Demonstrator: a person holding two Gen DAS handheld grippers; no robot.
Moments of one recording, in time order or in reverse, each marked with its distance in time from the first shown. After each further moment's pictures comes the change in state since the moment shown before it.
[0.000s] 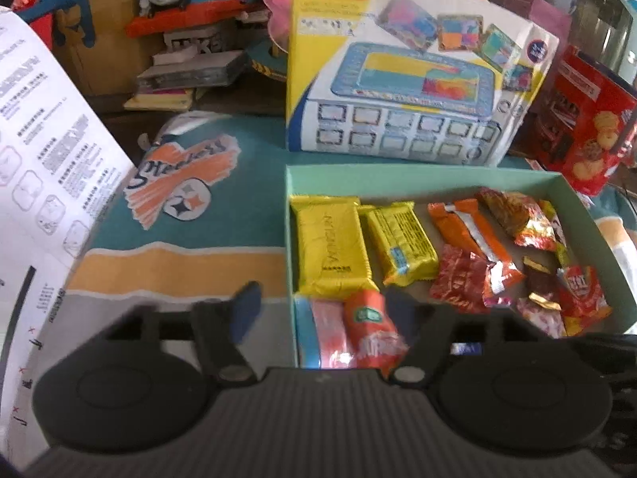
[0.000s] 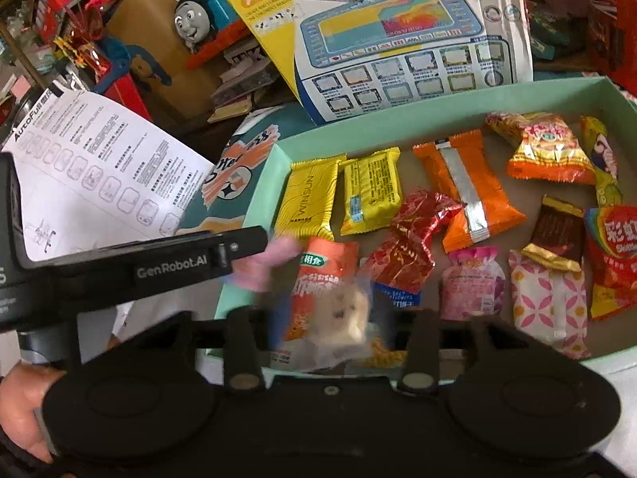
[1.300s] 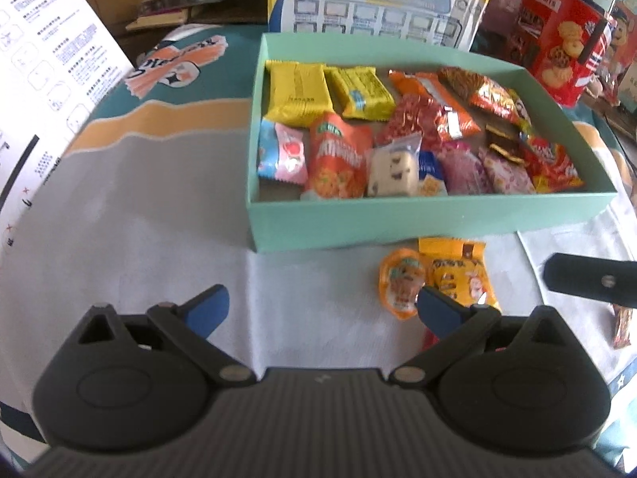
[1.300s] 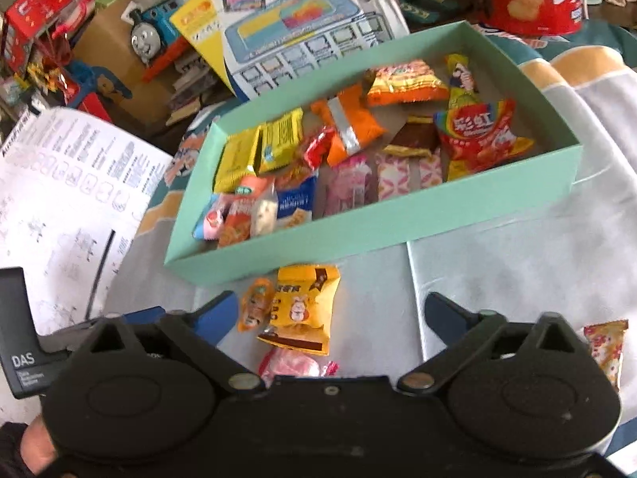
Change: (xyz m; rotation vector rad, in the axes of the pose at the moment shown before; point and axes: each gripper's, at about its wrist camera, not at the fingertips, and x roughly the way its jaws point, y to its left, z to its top) left arm -0.036 -0.029 -0.118 0.006 0.155 -0.027; right arm -0.078 -0.049 -0.088 0.130 0.020 -0.094
